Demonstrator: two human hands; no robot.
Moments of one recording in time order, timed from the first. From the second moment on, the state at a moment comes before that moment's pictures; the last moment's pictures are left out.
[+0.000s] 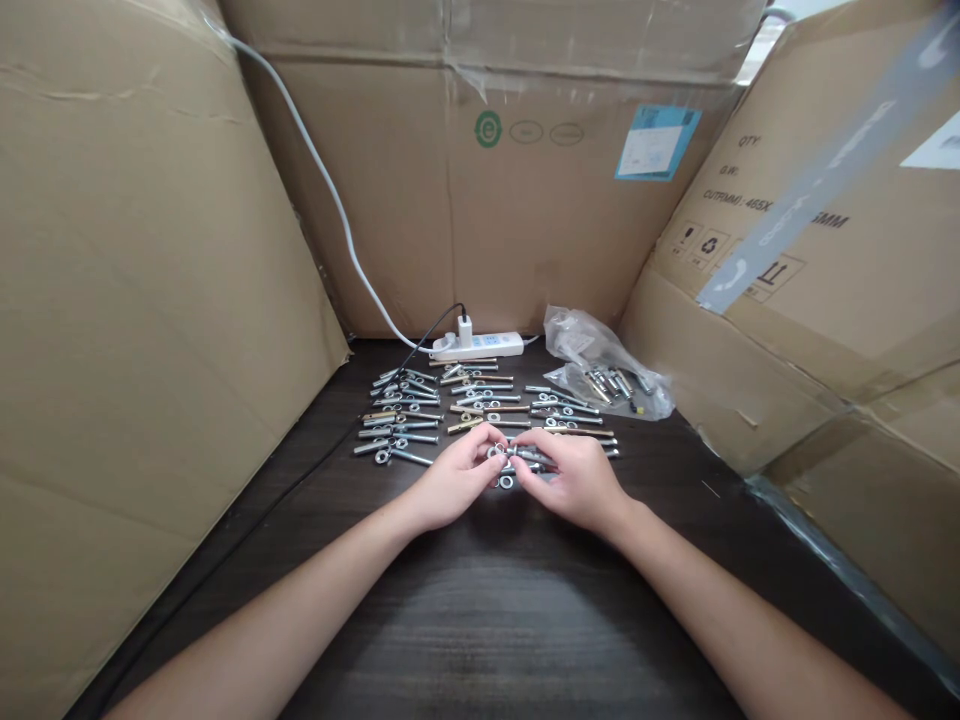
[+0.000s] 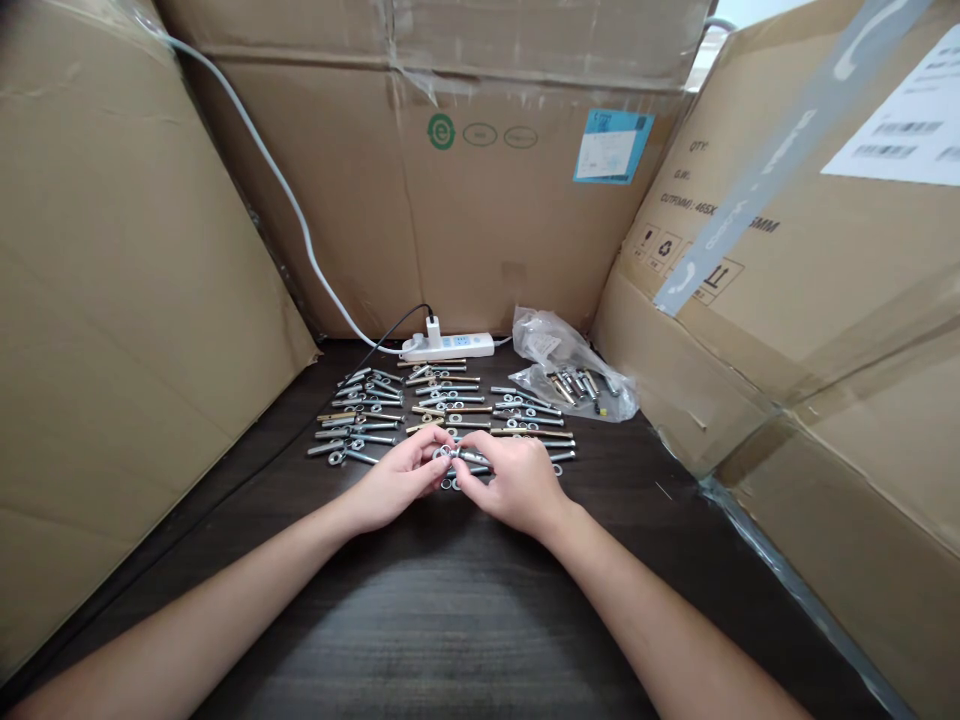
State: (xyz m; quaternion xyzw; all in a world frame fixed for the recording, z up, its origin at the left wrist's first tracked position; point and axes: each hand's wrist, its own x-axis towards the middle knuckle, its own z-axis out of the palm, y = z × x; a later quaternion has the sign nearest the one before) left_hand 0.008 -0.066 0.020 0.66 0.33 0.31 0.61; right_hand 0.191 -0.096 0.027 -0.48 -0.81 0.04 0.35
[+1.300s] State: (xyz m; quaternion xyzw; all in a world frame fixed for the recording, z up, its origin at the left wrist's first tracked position) left_hand 0.008 -0.081 0.028 0.85 0.31 0.17 0.38; right_hand 0.198 -0.088 0.024 -0.52 -0.77 0.03 0.38
